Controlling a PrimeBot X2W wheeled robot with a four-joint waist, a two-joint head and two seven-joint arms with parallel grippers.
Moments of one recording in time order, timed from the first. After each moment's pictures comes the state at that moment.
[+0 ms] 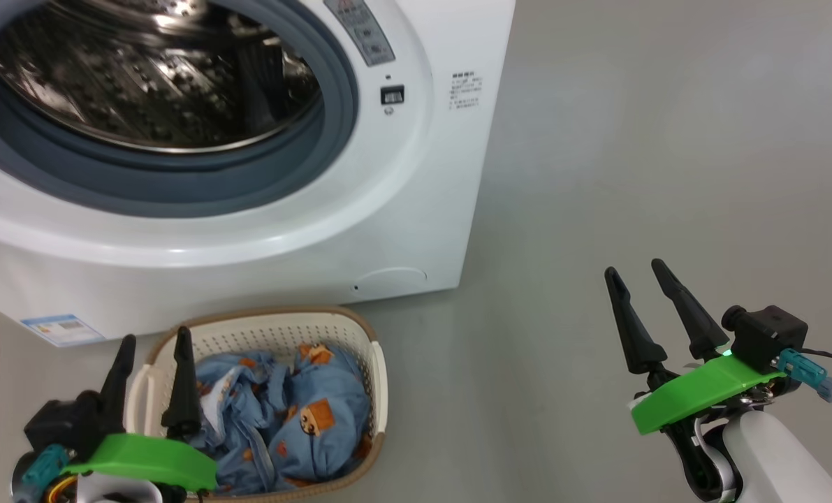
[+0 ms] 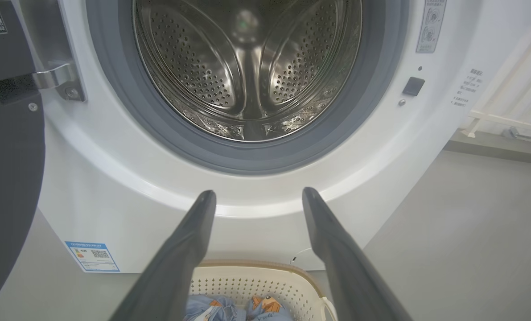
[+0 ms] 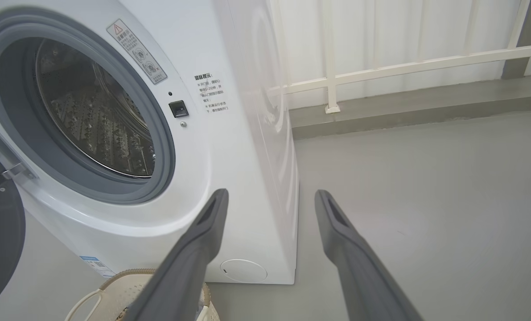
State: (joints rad) left arm -0.19 0.23 -0.18 0.33 -0.51 0.01 -0.24; right arm -0.26 -0.19 0.25 0.33 0.50 0.13 -0.25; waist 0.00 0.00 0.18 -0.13
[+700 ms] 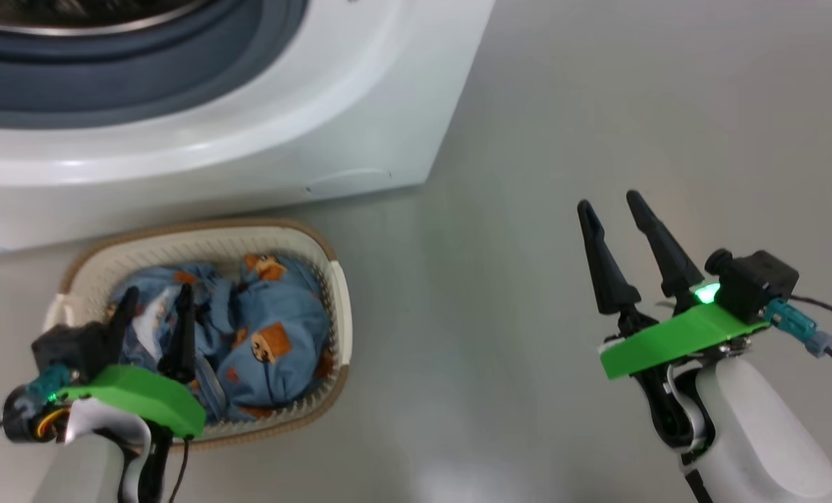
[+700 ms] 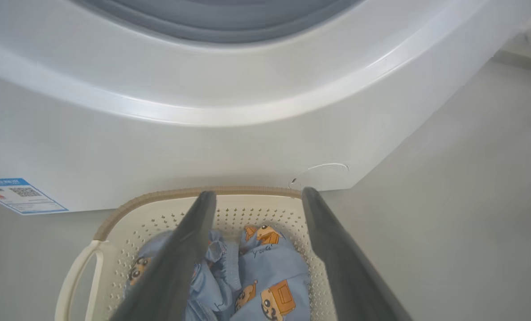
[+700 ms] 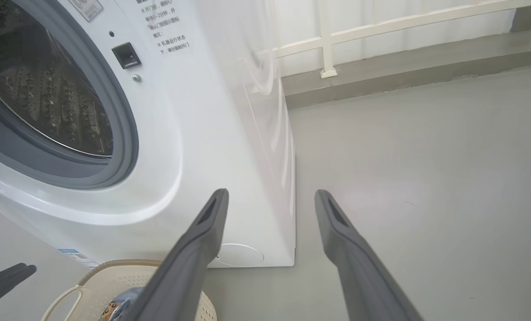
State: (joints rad) left arm -0.38 0.27 -0.23 0.49 -0.49 -0.04 -0.15; right arm -0.38 -0.12 0.24 0.29 0.47 0.13 -0.25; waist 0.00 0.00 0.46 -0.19
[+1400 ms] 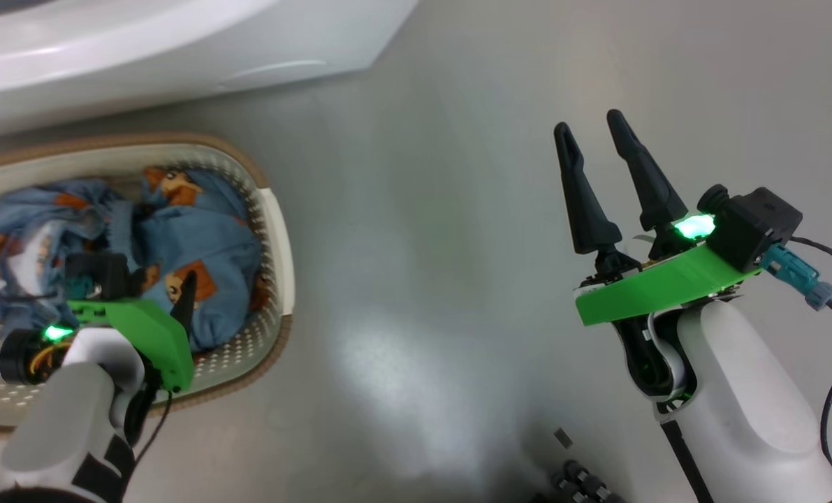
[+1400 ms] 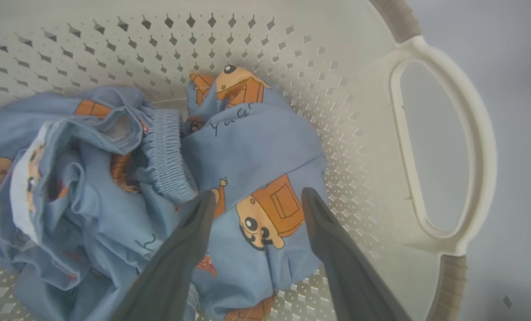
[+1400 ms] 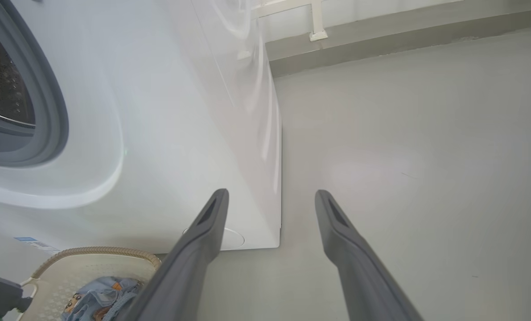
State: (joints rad) left arm -0.69 0.30 -0.38 0.90 -0.48 -0.12 0.02; right arm -0.51 -0.07 0.25 0.25 0.47 0.13 -0.25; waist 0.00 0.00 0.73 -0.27
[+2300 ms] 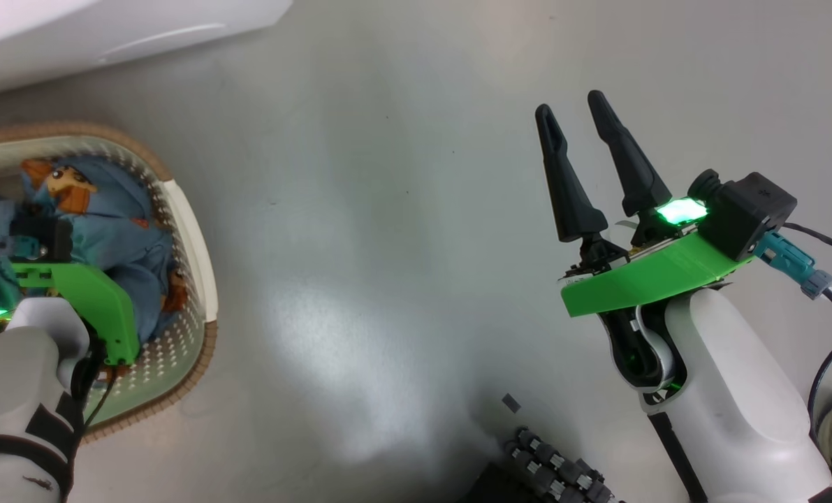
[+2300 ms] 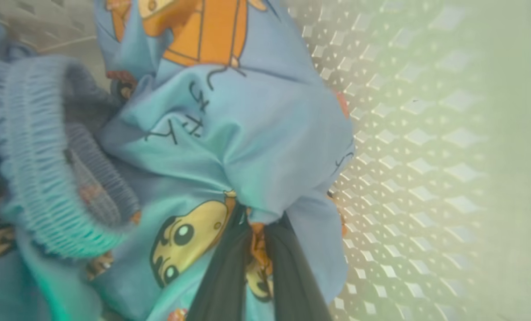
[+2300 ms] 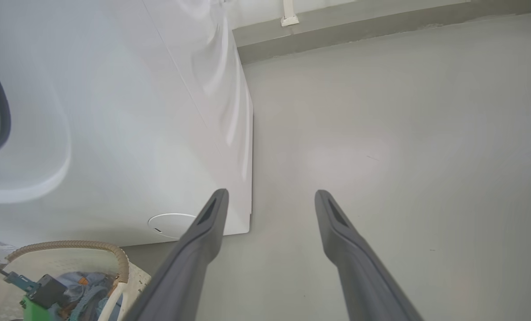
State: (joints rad) left arm -0.93 0.33 -0.46 1.26 -0.49 -0.07 0.08; right arm -0.55 -0.05 0.29 0.22 0.51 0.13 -0.25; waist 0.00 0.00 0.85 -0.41
